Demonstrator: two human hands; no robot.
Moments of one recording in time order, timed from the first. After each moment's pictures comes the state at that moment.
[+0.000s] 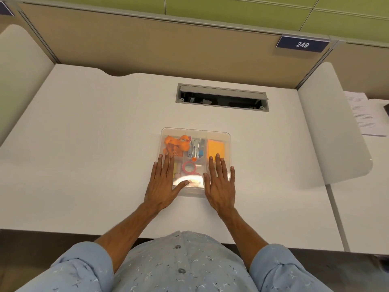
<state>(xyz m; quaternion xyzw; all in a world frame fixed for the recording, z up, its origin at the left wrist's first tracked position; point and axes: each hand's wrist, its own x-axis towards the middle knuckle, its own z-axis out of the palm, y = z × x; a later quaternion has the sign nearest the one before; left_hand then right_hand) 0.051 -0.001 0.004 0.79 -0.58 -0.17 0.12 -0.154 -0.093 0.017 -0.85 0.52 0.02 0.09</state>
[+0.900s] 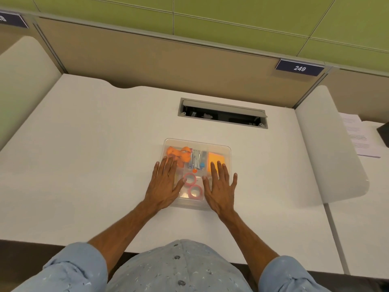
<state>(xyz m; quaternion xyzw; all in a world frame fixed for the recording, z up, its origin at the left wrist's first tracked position) 0.070 -0.036 0.020 0.79 -0.59 -0.15 0.11 -0.132 -0.125 0.039 -0.83 0.54 0.00 0.16</state>
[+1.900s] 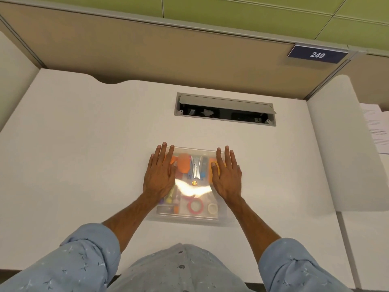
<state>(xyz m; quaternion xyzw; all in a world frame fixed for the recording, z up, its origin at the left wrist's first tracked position) 0.118 -0.120 -0.002 0.82 -0.53 -0.15 0.17 -0.106 -0.228 0.019 -0.81 0.55 -0.02 0.19</state>
